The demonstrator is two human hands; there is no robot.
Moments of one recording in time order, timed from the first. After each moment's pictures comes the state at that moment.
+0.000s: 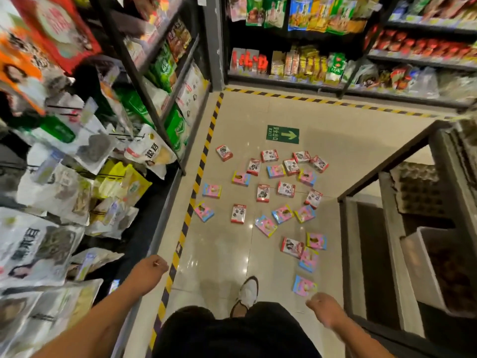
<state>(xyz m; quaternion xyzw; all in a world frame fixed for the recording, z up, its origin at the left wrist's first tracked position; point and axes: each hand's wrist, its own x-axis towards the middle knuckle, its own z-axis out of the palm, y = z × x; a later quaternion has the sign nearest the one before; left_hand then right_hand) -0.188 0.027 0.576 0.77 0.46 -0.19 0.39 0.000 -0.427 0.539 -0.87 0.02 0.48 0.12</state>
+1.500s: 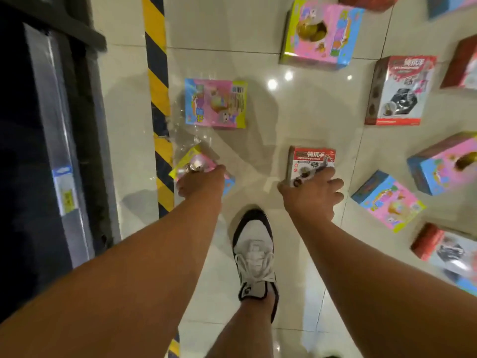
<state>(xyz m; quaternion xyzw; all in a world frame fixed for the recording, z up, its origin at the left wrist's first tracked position) 0.194 0.252 -0.247 0.50 0.71 -0.36 0.33 0.281 0.056 -0.171 -0.90 0.25 0.36 0.06</state>
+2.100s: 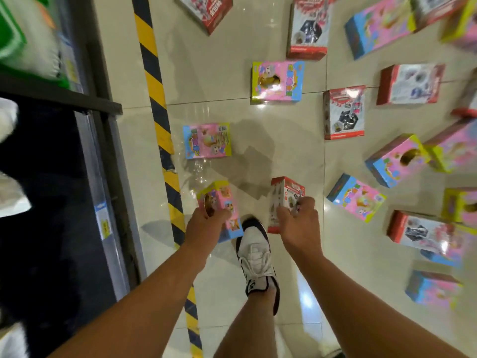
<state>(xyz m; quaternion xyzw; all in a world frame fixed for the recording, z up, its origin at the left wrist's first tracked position) 0.202 0.228 -0.065 0.54 0.59 -0.33 0.51 0.261 0.035 -0.066 -0.82 0.30 0.37 0.31</state>
